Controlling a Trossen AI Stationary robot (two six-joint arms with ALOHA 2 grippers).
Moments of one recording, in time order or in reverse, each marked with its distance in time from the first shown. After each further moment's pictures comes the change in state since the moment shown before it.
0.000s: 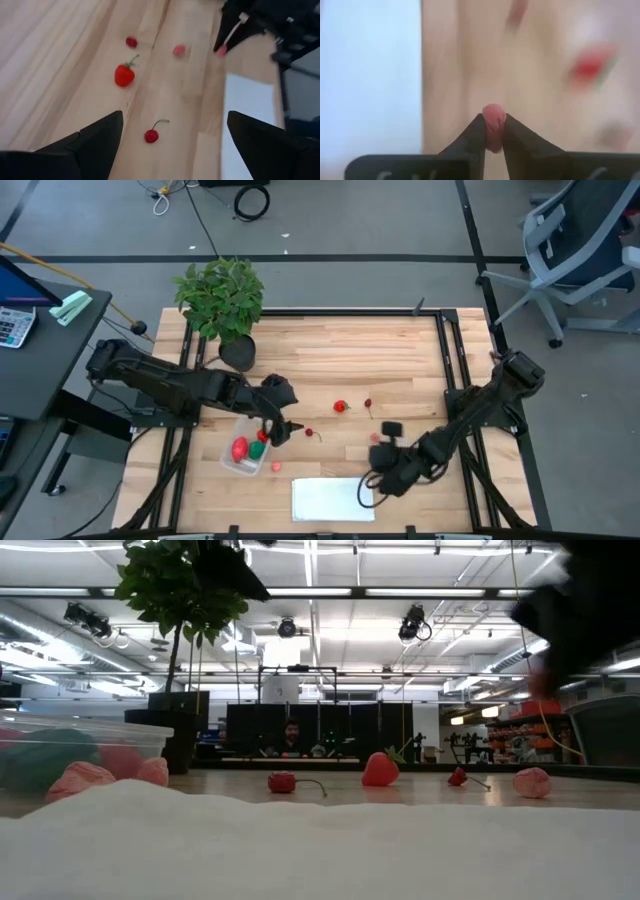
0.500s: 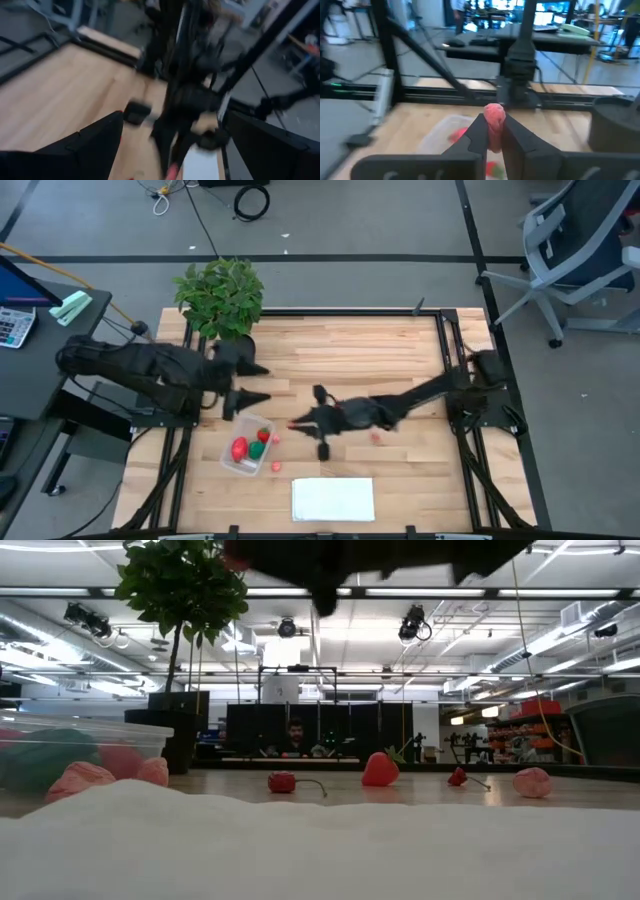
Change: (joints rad) left arm -0.001 -0.411 0.000 0.022 -0.077 -0.014; right arm -0.441 0.248 0.093 1.194 -0.363 -0.622
